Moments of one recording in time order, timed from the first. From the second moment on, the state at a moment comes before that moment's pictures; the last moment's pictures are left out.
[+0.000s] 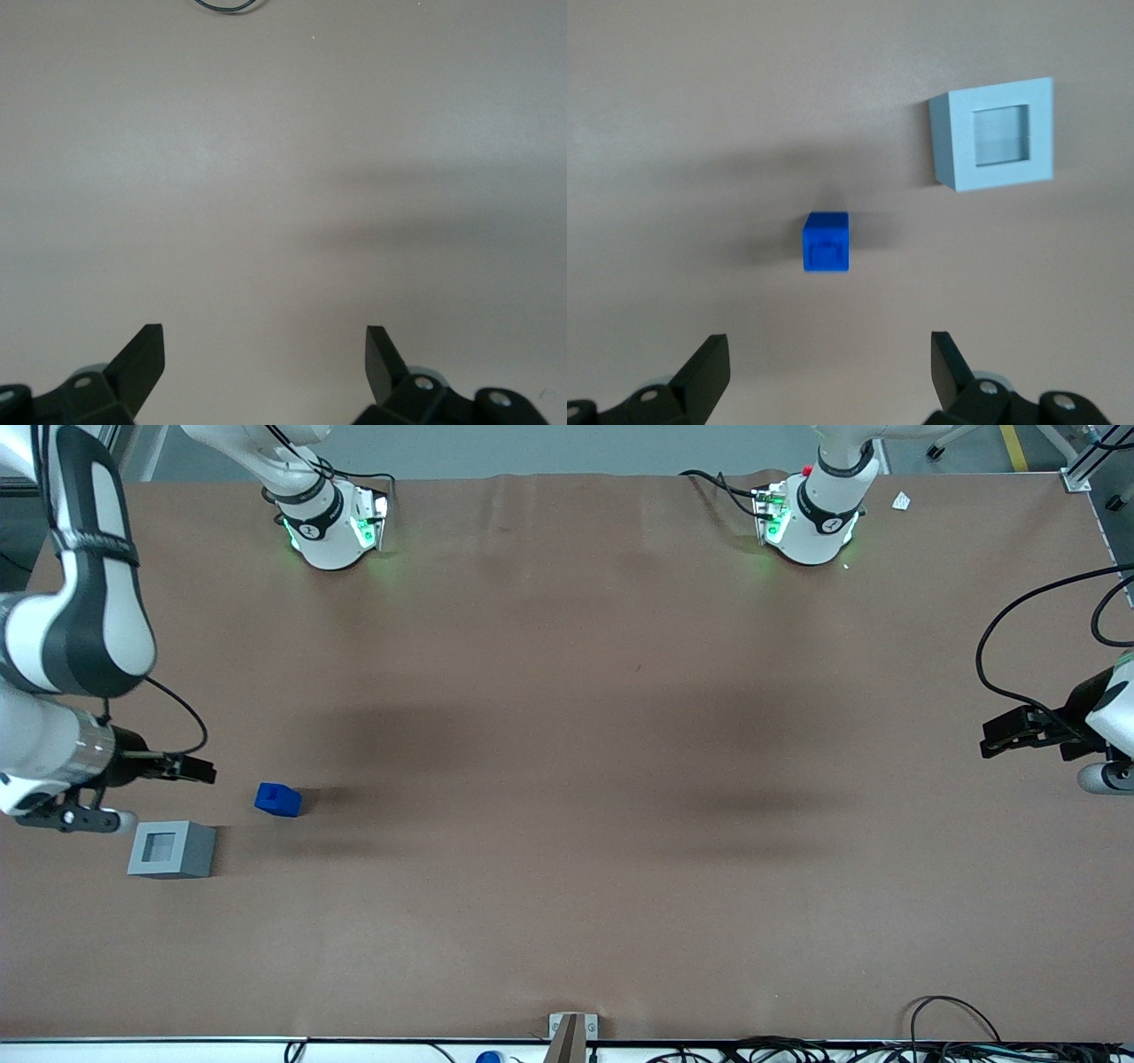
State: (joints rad) arm -0.01 0.35 -0.06 -1.63 0.01 1.87 0.03
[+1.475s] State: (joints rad) arm 0.01 0.56 -0.04 -1.77 0.07 2.15 0.03
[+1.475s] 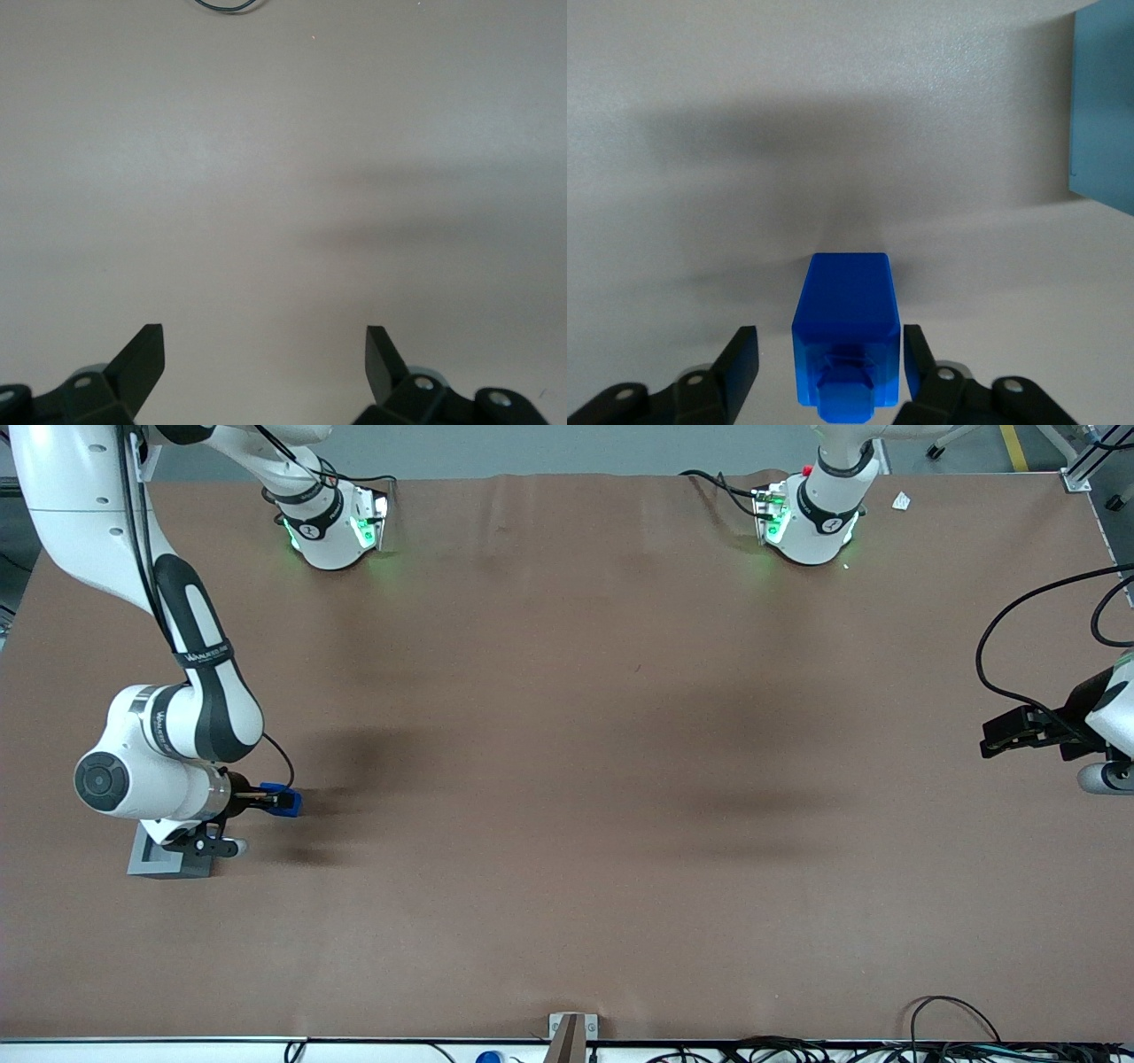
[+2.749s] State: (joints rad) arm -0.05 0.57 -0.06 -1.55 0.00 1.99 0.01
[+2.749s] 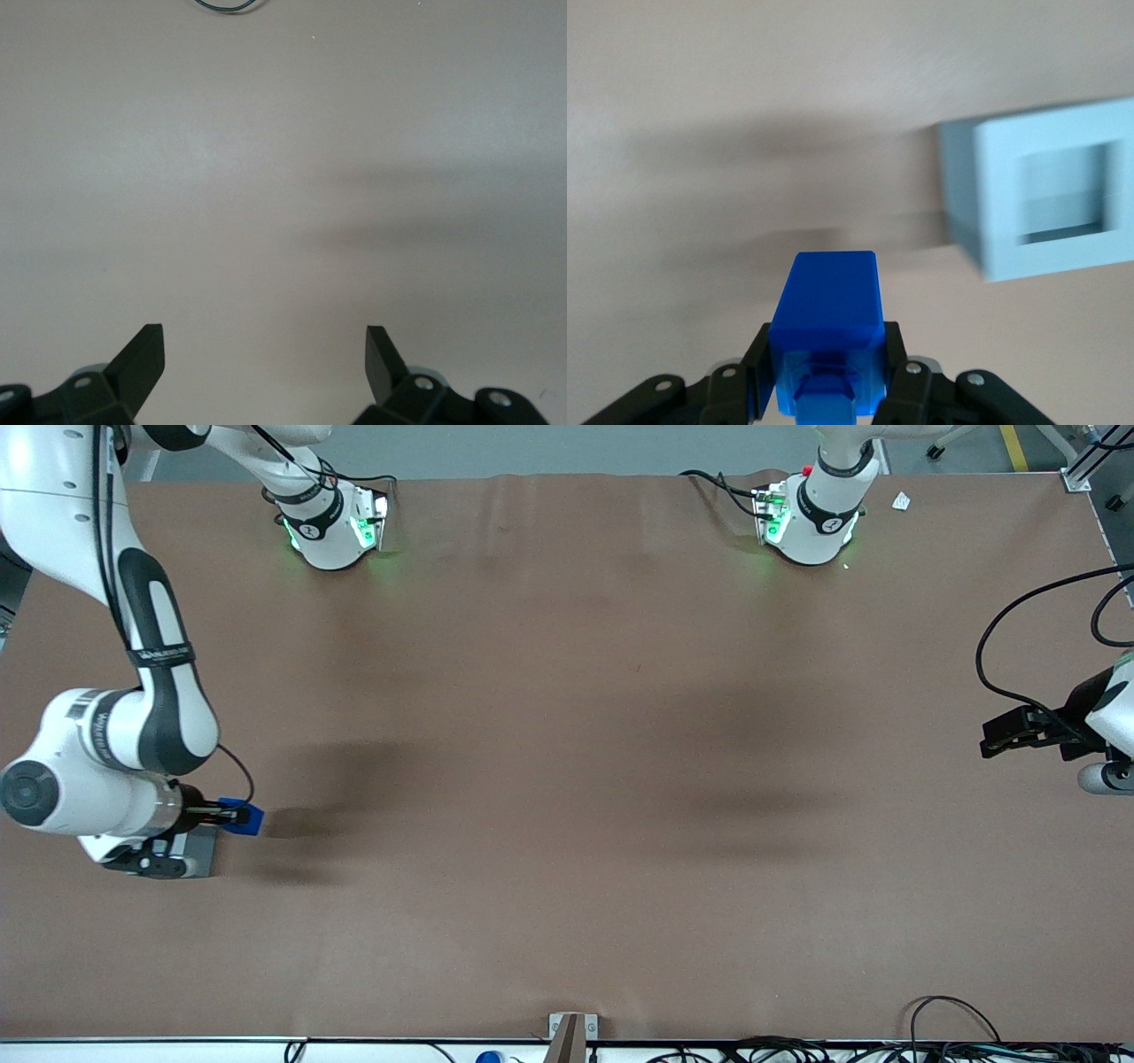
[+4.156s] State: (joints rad) arm -0.19 0.83 -0.06 -1.08 -0.02 1.79 -0.23
